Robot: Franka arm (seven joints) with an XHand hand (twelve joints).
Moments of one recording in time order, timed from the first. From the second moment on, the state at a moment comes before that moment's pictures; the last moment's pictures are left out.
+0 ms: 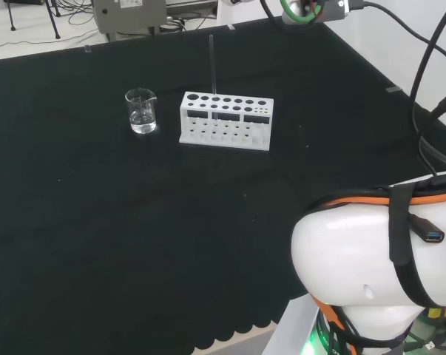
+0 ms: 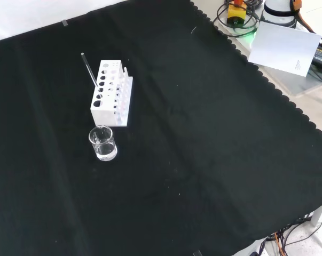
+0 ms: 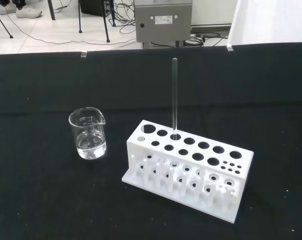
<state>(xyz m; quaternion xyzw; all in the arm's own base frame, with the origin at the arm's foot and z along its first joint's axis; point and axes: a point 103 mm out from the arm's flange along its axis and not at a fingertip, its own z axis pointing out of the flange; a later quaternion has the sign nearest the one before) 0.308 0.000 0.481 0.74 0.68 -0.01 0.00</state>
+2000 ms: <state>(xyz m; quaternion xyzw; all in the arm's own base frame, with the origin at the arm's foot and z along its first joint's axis) 0.462 -0.047 0.446 0.72 0.69 0.01 -0.02</state>
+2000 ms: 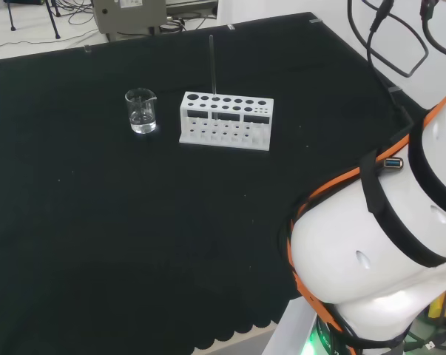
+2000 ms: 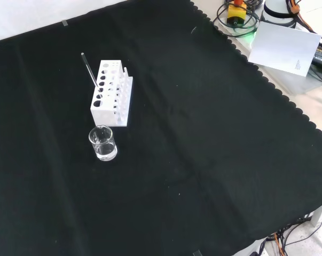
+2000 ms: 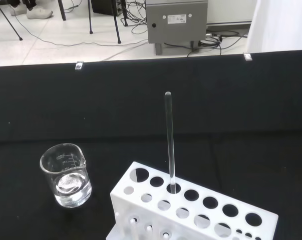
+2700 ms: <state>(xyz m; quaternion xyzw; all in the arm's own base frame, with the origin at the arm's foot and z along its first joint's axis) 0.521 -0.073 0.414 0.72 0.69 -0.02 -0.03</state>
